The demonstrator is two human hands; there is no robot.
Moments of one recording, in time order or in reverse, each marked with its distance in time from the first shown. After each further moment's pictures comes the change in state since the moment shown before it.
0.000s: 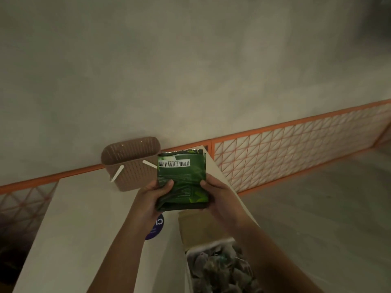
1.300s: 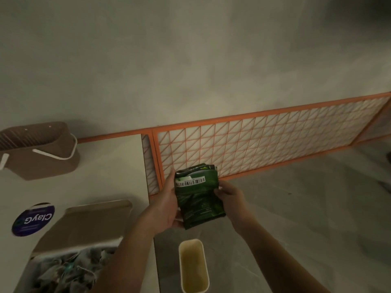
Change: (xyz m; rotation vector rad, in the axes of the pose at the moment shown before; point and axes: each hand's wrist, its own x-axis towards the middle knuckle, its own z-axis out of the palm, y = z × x) left_hand 0.064 -0.156 0.385 0.085 -0.171 -0.543; right_hand -0.032 -0.132 -0.403 -0.444 0.244 0.160
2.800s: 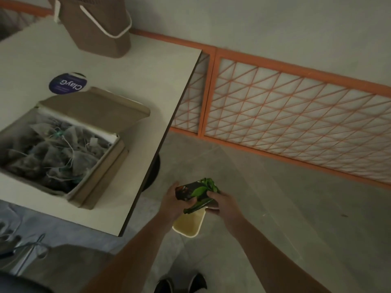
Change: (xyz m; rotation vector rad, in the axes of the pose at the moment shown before) left_hand 0.156 -0.265 -0.004 -0.219 0.782 0.065; right_hand 0.099 0.239 -0.020 -0.145 -0.446 0.478
